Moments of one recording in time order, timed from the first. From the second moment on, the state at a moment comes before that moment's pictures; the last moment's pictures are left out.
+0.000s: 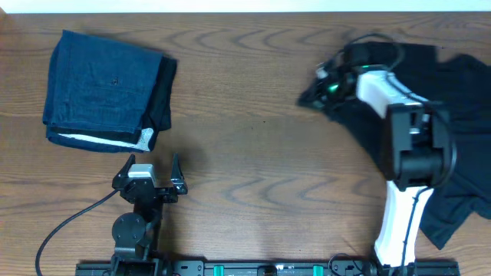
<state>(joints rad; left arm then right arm) -0.08 0.01 0.02 -0.12 -0.05 -0.08 0.11 2.26 1.53 -0.60 -0.76 0.40</state>
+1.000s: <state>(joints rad) -0.08 0.01 0.02 -0.12 -0.05 -0.08 0.19 2.25 1.58 -0.64 -0.59 0.14</state>
